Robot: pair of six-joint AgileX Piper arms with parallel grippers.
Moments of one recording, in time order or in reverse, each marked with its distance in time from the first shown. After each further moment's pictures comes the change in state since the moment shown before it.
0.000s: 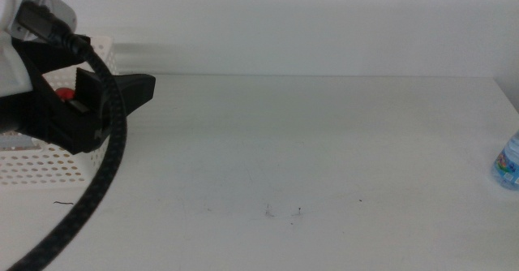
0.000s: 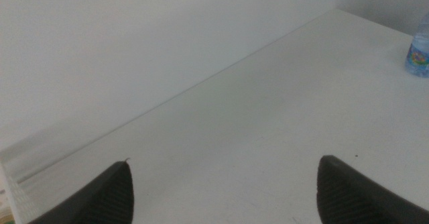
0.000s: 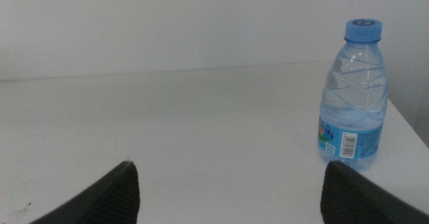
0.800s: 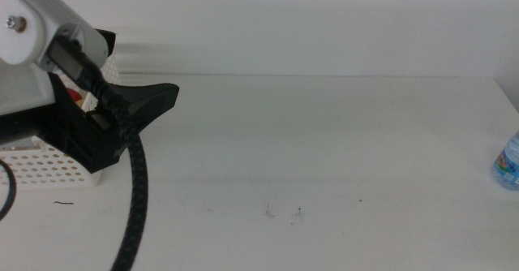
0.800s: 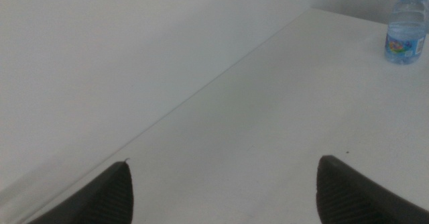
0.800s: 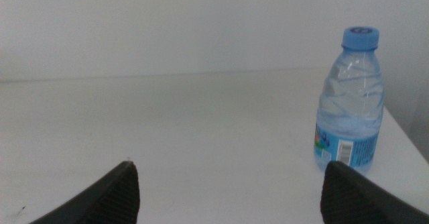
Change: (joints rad) left arm -0.143 0.000 0.002 0.093 -0.066 0.000; right arm 0.000 0.000 0.000 -0.020 -0.012 0.000
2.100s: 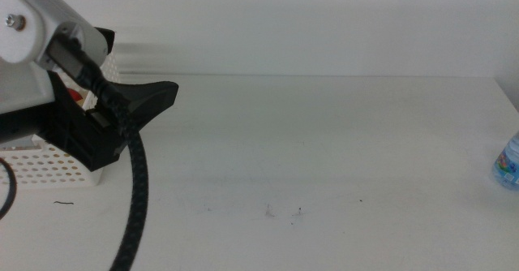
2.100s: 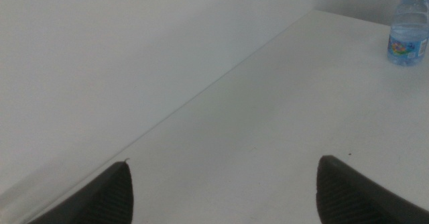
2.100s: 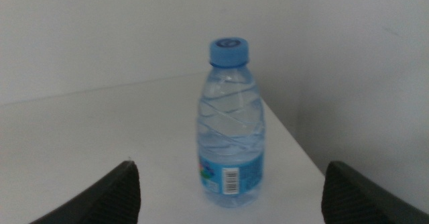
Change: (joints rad) left arm 0.000 0.000 0.000 0.002 -0.007 0.000; right arm 0.000 0.872 0.000 0.498 -0.893 -0.359
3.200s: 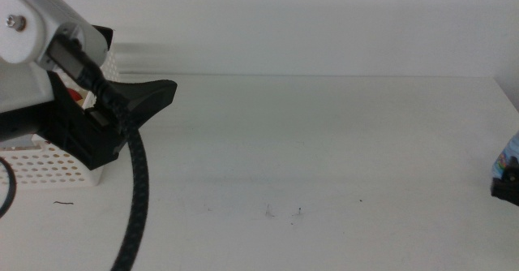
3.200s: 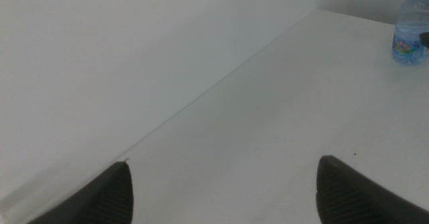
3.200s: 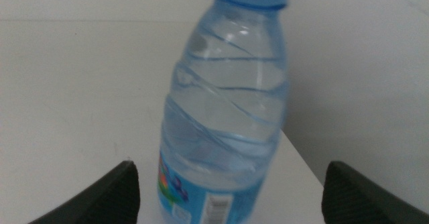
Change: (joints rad) left arm -0.002 0.000 0.000 0.011 -0.007 0.000; right arm 0.000 0.808 -0.259 -0.007 -0.403 0.022
